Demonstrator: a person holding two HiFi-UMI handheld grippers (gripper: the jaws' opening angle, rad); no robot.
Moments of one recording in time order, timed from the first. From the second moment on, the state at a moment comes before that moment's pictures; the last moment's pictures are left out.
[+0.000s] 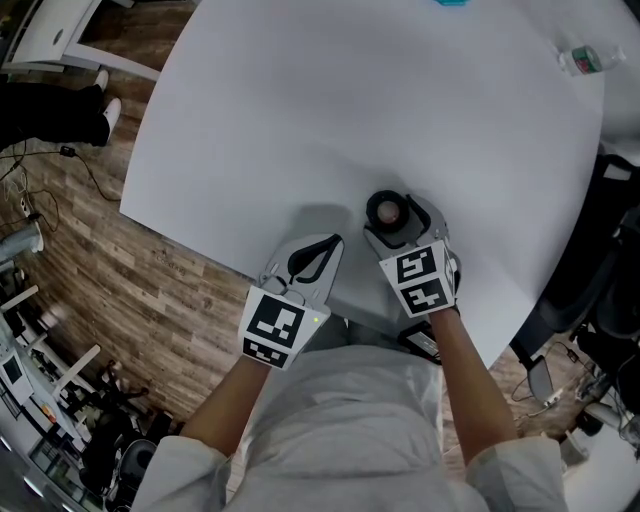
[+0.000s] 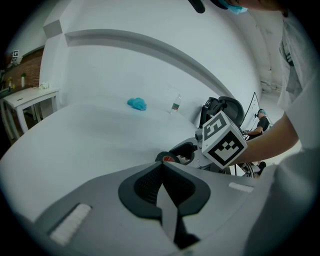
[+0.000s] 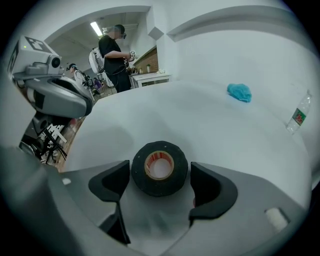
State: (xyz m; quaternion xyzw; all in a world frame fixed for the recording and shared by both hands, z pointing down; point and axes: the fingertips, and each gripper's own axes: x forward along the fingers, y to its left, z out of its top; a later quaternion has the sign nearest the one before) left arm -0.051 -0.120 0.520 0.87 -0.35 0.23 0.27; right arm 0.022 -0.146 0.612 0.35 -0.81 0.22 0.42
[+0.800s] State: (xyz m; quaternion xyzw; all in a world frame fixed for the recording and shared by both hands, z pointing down) left arm -0.052 -0.121 0.522 0.87 -0.35 0.23 0.27; right arm 0.020 -0.150 0.612 0.36 -0.80 0.22 0.42
